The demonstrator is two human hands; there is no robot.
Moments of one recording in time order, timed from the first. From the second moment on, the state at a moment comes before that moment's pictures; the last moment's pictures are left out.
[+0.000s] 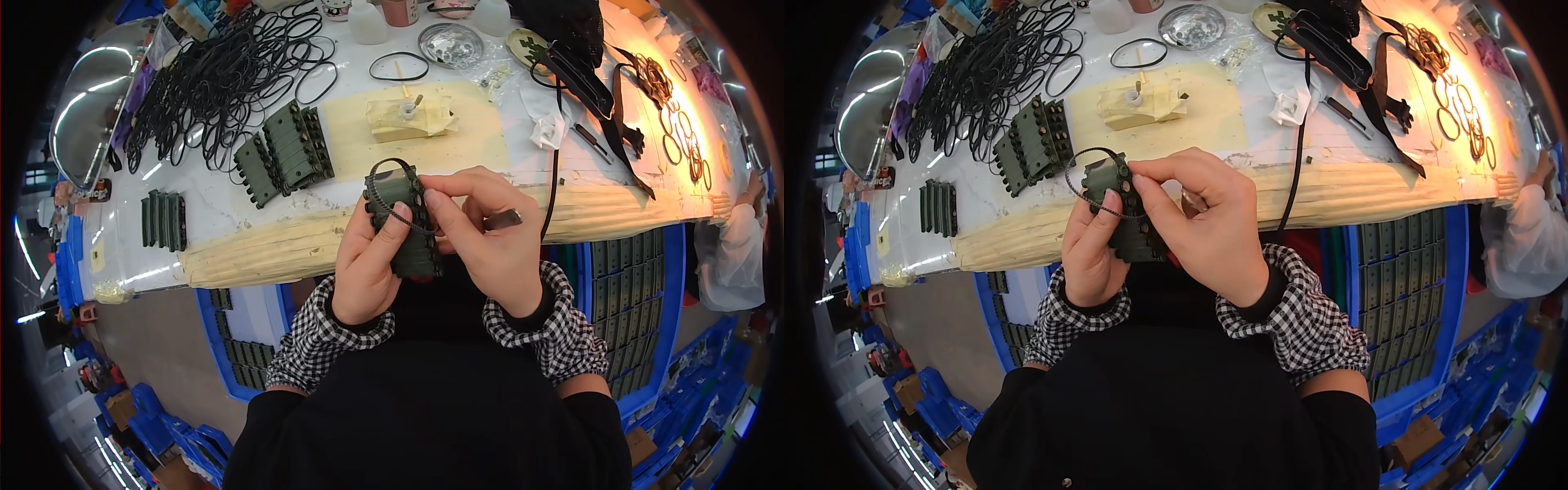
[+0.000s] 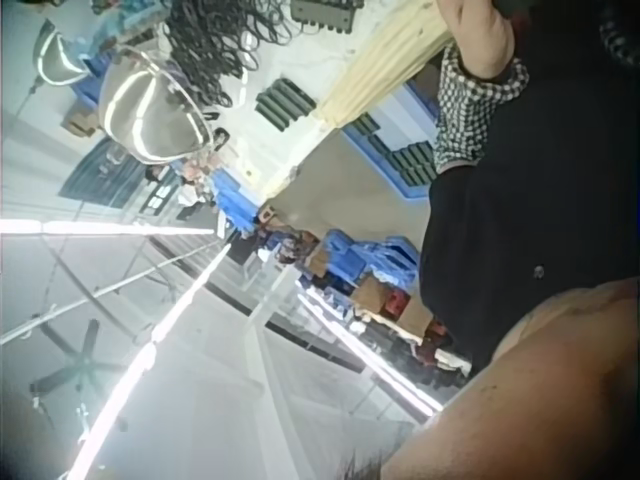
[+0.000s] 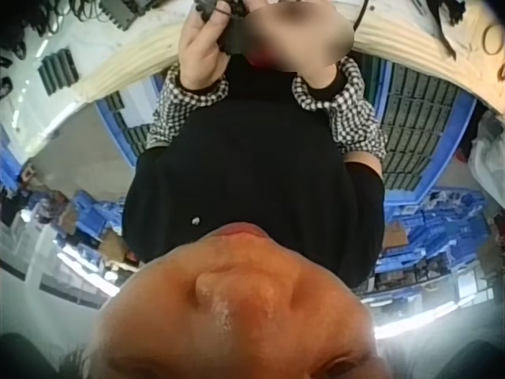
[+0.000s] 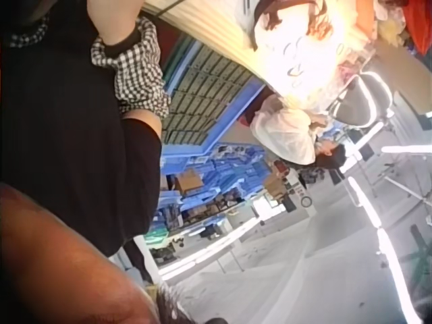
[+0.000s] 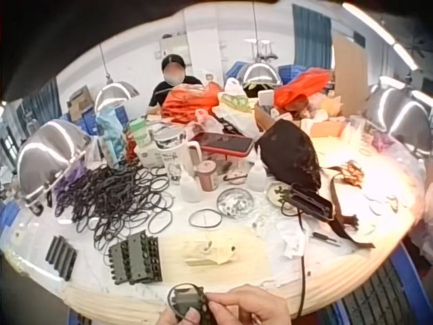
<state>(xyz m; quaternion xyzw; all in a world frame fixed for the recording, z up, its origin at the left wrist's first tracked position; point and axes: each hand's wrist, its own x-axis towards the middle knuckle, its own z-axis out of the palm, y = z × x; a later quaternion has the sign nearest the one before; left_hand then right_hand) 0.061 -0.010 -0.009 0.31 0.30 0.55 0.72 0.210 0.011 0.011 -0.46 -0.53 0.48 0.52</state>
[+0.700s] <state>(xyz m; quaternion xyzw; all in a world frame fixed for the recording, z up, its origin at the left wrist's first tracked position) 0.067 -0.011 -0.007 0.30 0.31 0.58 0.69 0.202 0.006 0.008 -0.42 -0.64 0.31 0.56</state>
